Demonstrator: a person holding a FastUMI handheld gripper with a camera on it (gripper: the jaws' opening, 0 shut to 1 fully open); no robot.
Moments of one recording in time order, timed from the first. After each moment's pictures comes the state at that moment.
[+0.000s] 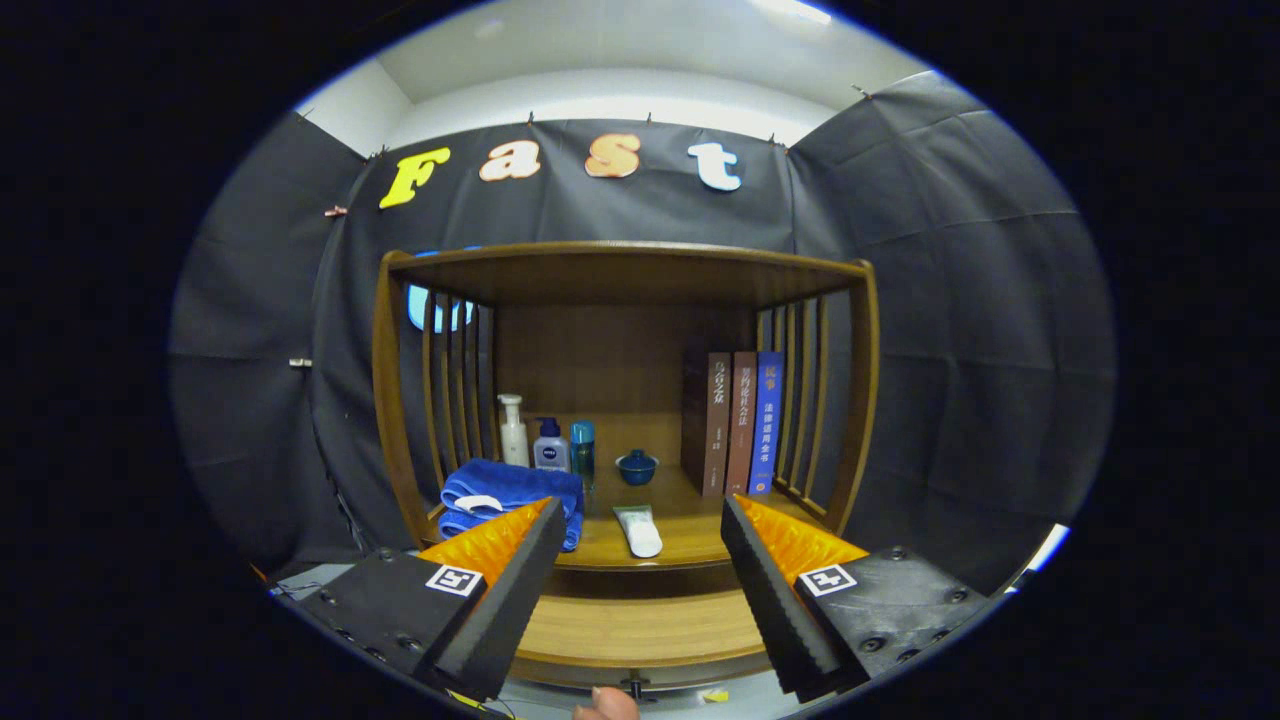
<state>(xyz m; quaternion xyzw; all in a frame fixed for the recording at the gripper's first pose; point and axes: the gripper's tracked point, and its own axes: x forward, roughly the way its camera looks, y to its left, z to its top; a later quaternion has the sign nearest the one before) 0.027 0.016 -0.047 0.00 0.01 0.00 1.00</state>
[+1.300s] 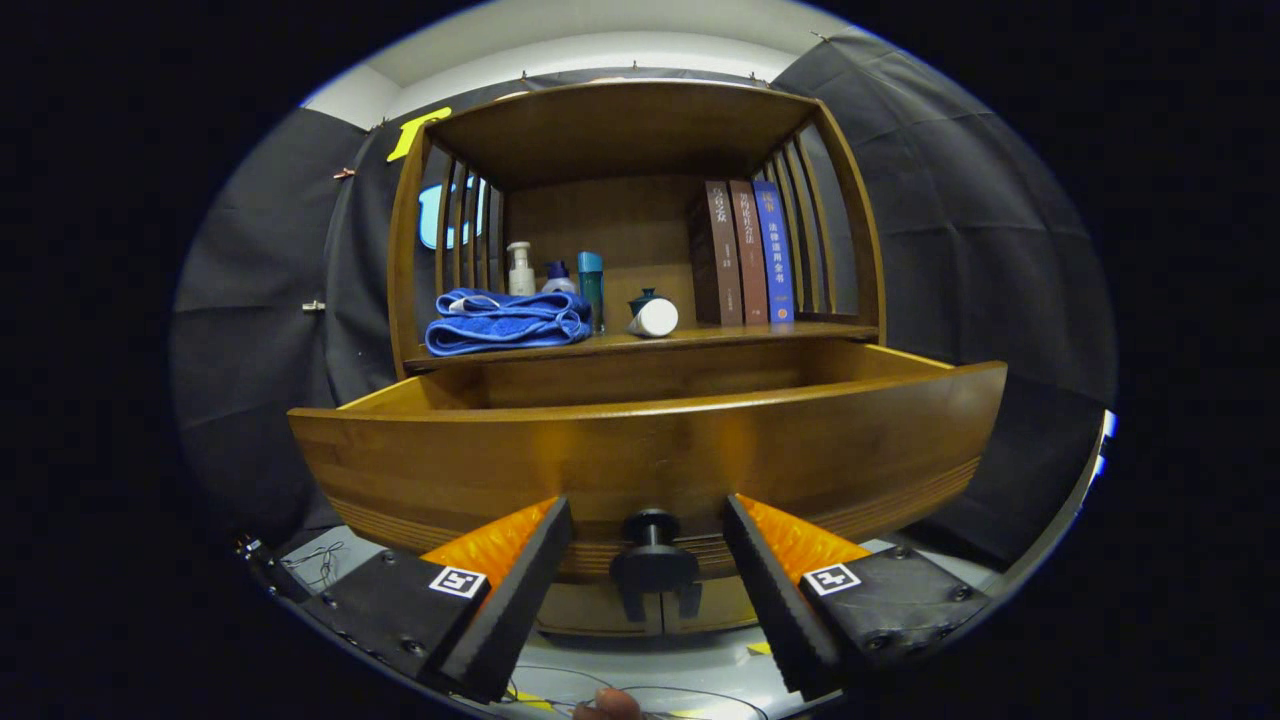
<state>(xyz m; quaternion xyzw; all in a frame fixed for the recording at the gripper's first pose) 0.002 0.019 -0.294 0.03 0.12 0.03 0.99</state>
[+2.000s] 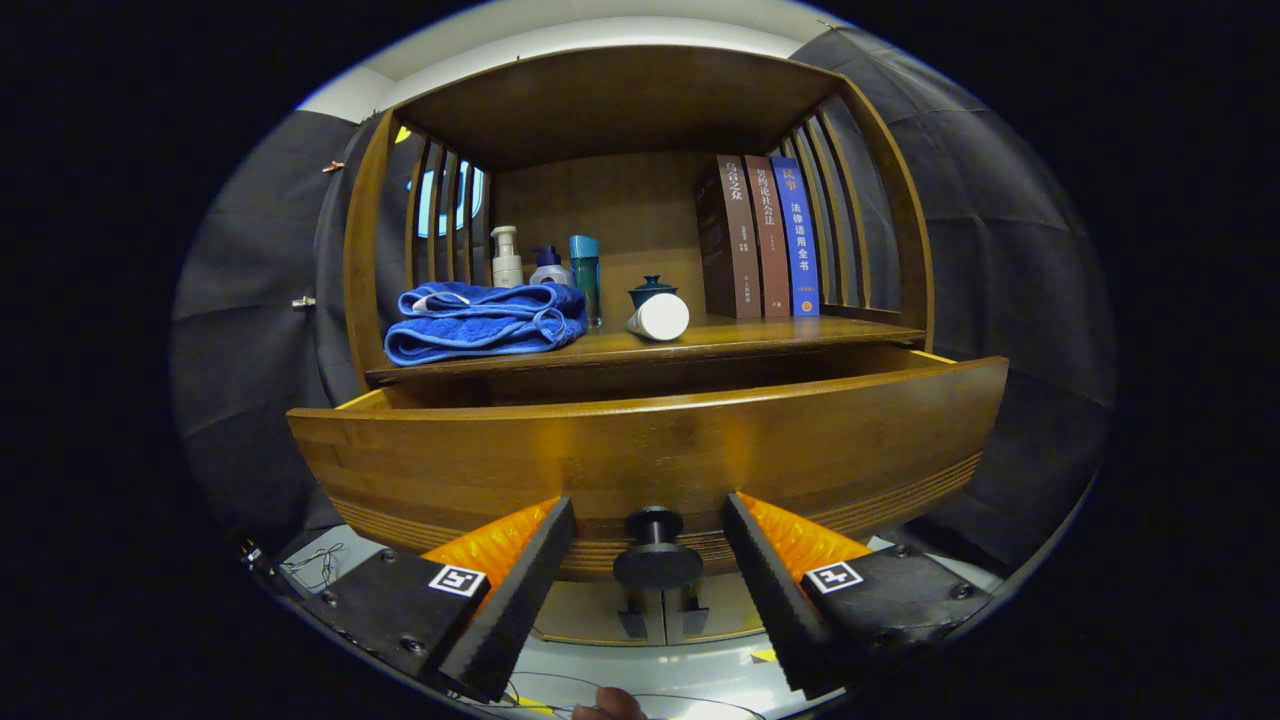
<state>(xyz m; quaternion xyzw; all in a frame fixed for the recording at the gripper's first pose) 0.084 0.024 -0.295 0.03 0.14 0.04 0.99</state>
